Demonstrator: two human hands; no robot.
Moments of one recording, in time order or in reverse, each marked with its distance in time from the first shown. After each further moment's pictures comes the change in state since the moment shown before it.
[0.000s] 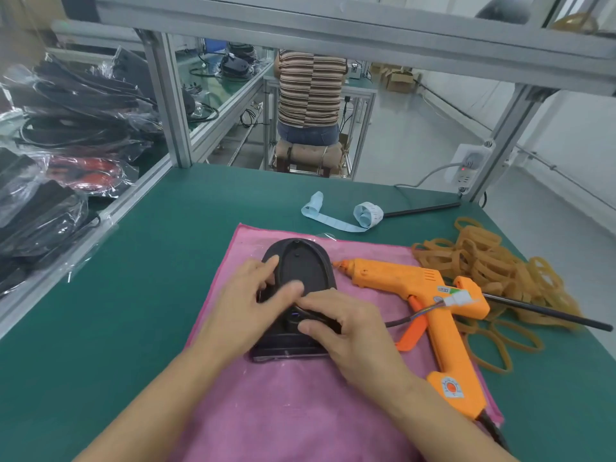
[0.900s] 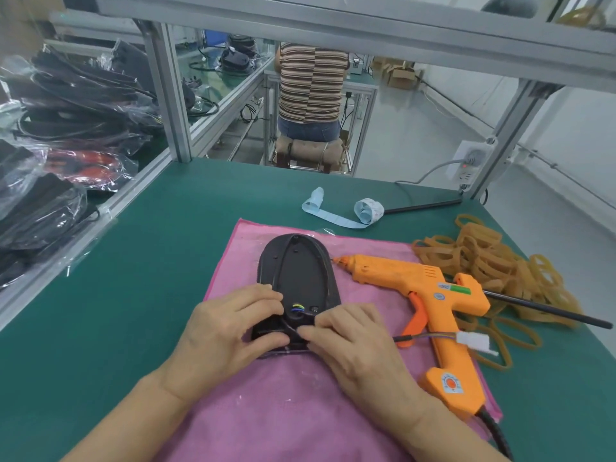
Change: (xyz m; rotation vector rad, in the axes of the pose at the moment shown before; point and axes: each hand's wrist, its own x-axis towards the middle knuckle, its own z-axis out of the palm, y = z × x) left_hand -0.029 -0.025 -0.017 0.369 -0.013 0.594; right_hand -0.026 0.011 -0.001 -0.546 0.100 -0.372
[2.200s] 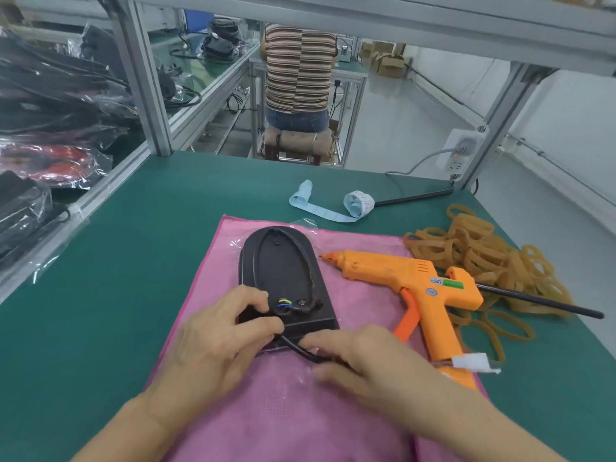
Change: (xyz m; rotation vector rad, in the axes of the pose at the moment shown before) left_hand -0.004 0.004 0.012 -0.018 0.037 0.051; right_hand 0.015 0.008 -0.041 0.419 -0.642 0.223
